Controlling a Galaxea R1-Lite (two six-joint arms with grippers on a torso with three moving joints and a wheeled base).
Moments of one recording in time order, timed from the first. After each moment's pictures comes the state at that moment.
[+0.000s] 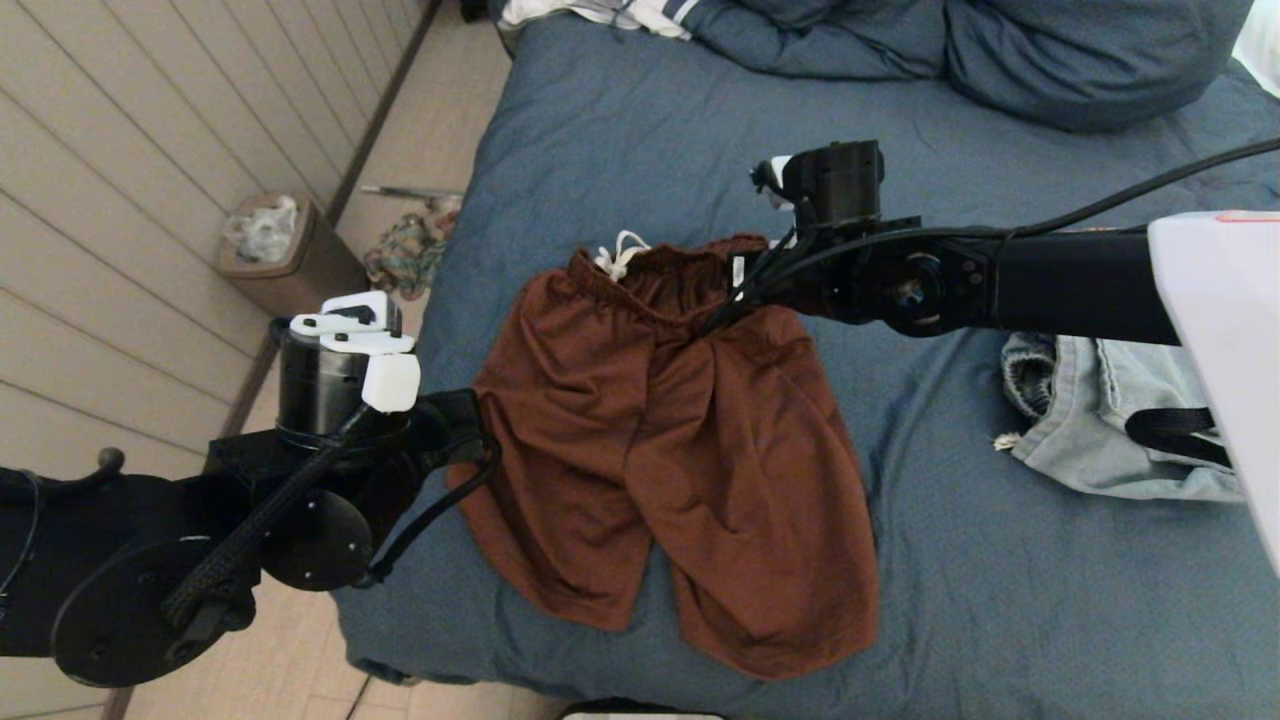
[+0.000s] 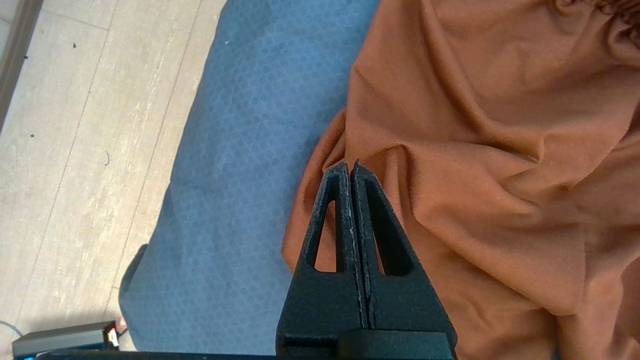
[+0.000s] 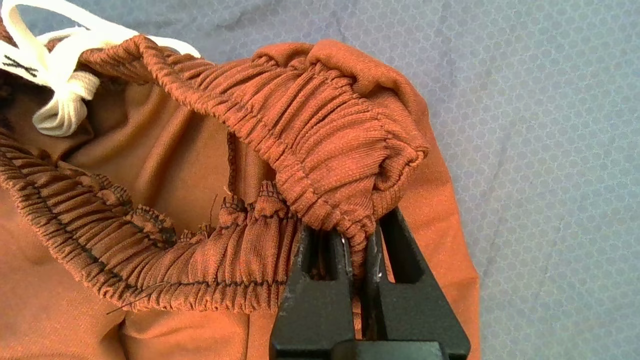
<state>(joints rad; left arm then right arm) -0.65 1.66 -0.76 -0.59 0.64 -0.36 0.47 2.13 -1.89 0.00 -0.32 0.09</state>
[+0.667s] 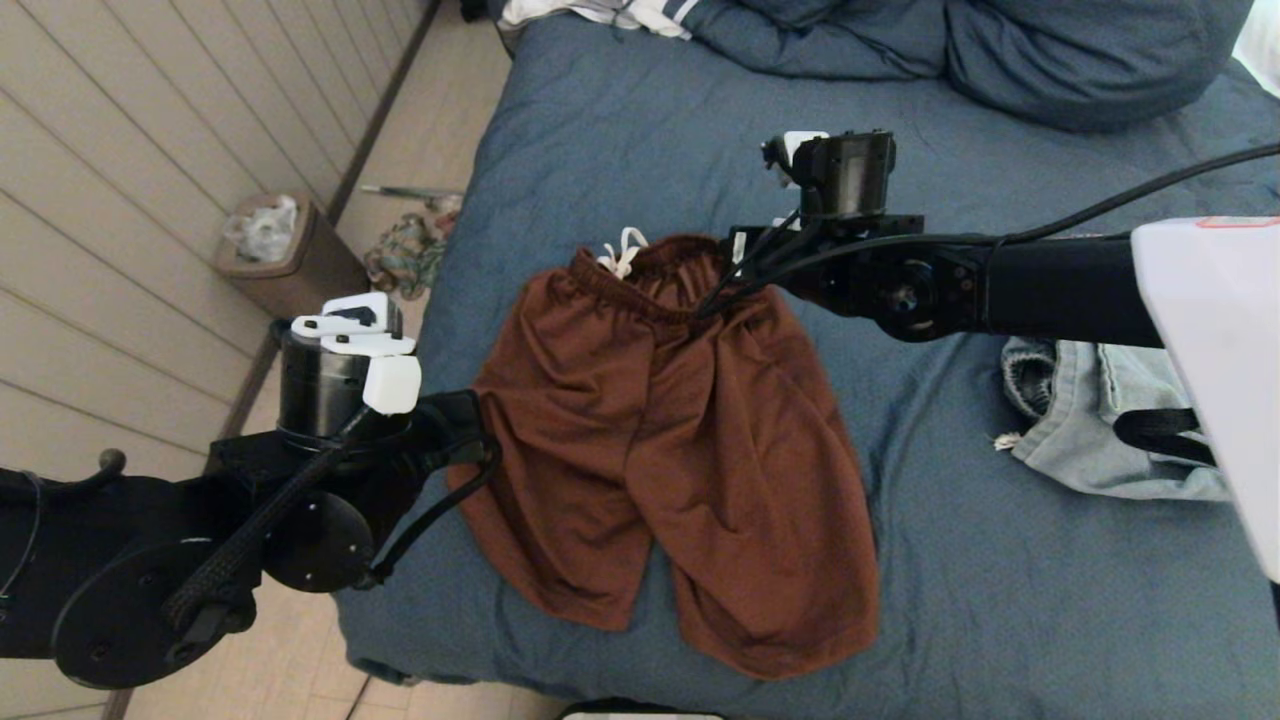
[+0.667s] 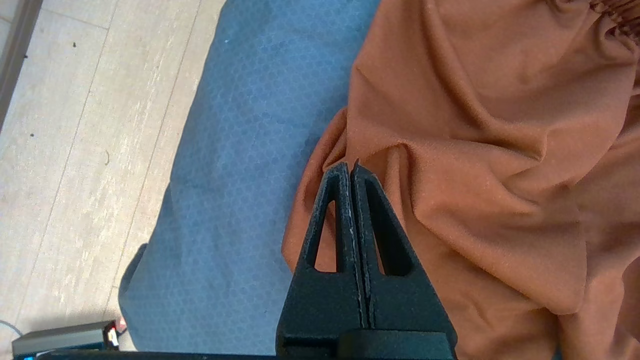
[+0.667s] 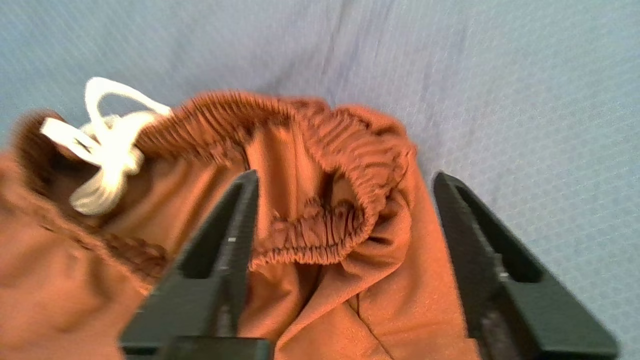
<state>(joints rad) -0.65 1.66 -0.76 -0.59 0.64 -0.36 0.46 2.14 -1.88 -0.17 -0.33 0.11</state>
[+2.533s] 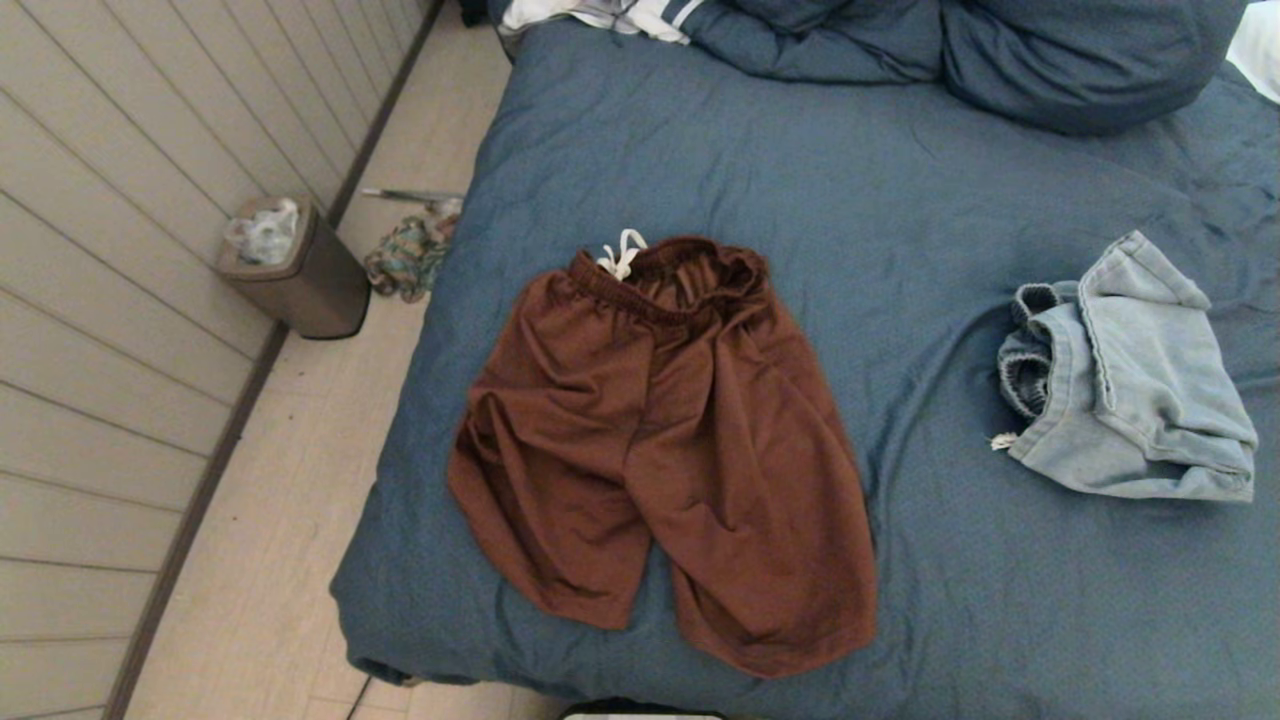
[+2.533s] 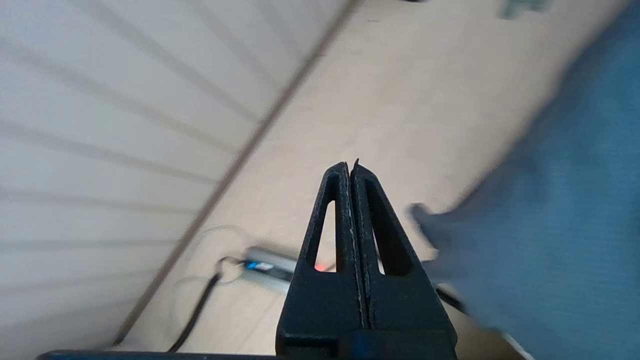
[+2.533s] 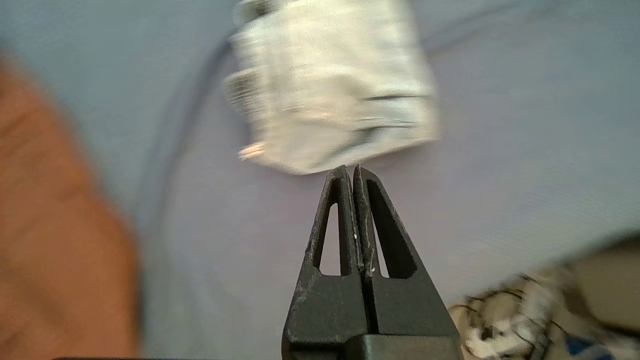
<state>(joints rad) -0.37 0.60 -0.49 0.22 0.93 -0.33 0.39 0.77 -0.69 0.10 -0.86 0.25</state>
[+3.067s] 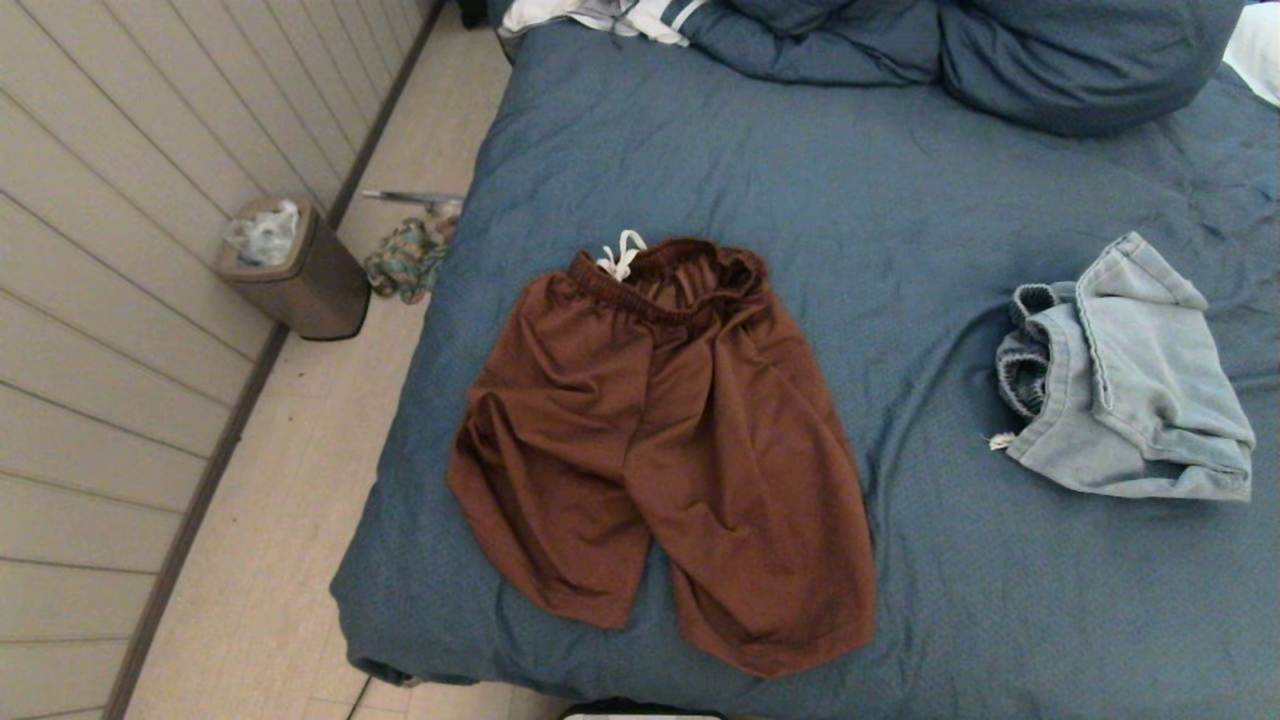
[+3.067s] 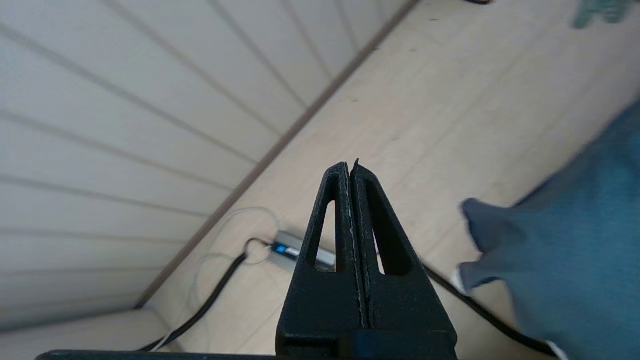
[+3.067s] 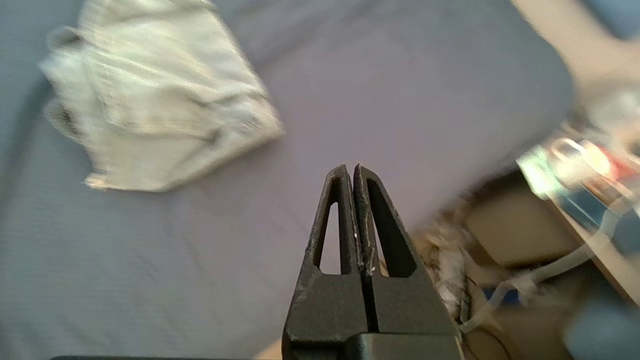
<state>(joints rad) -0.10 0.35 -0.33 0.26 0.80 -0.27 0.02 0.42 -0.55 0.18 -0.84 0.16</state>
